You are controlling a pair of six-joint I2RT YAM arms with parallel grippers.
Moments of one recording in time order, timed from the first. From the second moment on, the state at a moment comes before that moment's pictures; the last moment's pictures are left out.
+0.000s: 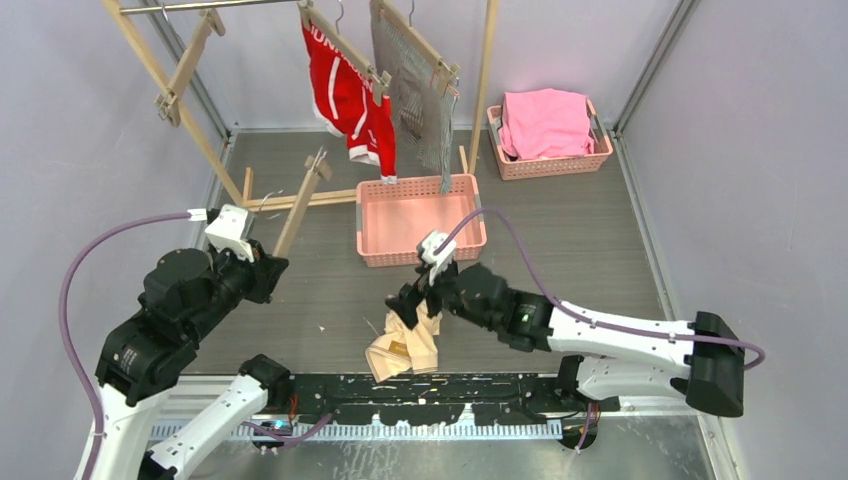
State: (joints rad) left arm -0.50 0.58 1.21 -0.96 -0.05 -0.16; right arm 1.14 1.06 0.74 0.18 0.15 0.22
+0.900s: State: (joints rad) left arm -0.38 1.01 1.32 -0.98 -0.34 -0.03; right arm 1.33 1.46 0.58 0.17 0.36 0.39
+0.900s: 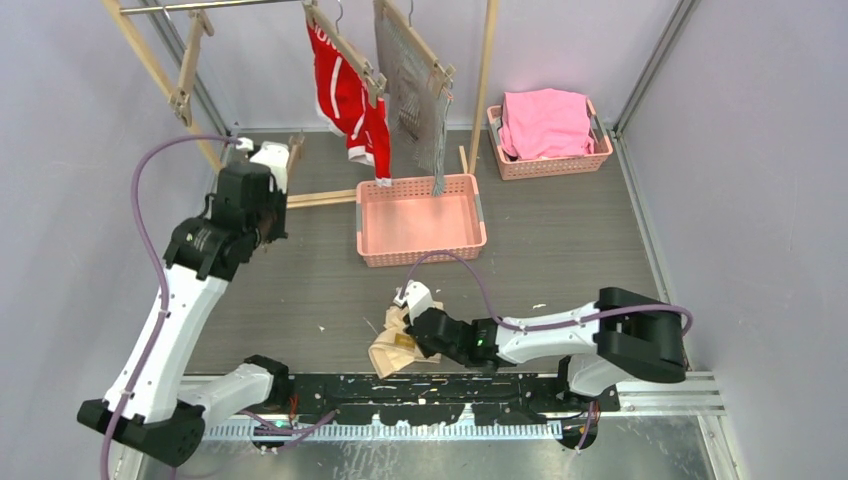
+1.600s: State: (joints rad) left arm -0.20 1.21 1.69 -0.96 -0.17 0.05; right arm 0.98 1.19 0.91 0.05 0.57 0.10
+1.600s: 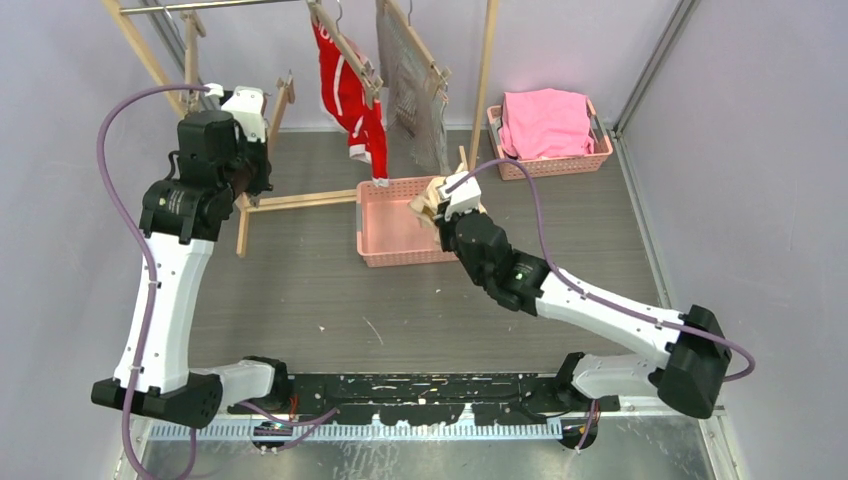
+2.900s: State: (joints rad) left arm 0.00 1.48 2.14 -0.86 0.00 -0.03; right arm 0.76 1.69 0.96 0.27 0.34 0.08
